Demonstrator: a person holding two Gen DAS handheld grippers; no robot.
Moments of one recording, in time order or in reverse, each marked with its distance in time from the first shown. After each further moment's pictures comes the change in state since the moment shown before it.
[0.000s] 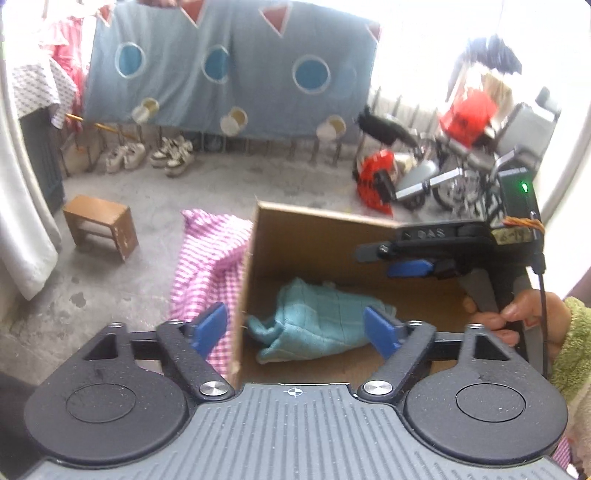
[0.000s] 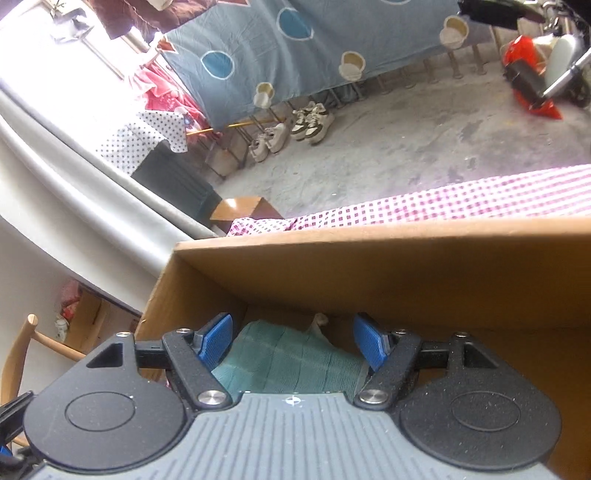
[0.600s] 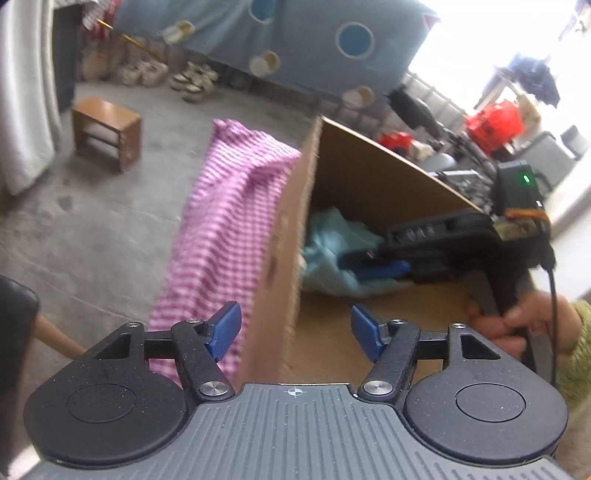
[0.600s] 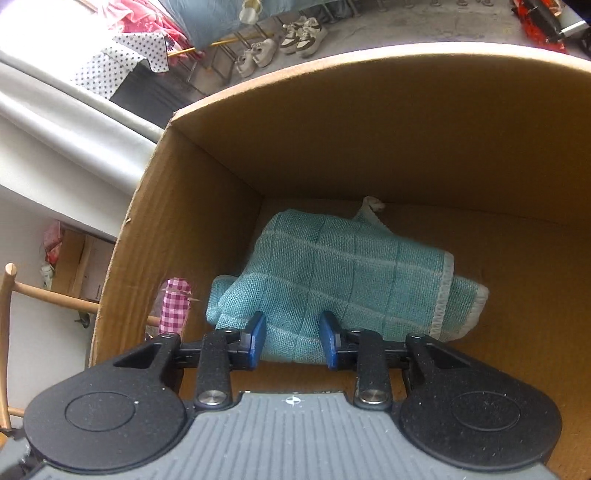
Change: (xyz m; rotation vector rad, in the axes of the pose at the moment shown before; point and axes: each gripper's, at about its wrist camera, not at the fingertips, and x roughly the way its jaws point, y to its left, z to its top) left arm 0.045 0.049 -0.035 -0.245 0.136 -0.077; right arm 0.061 0.038 -0.043 0.031 0.275 -0.046
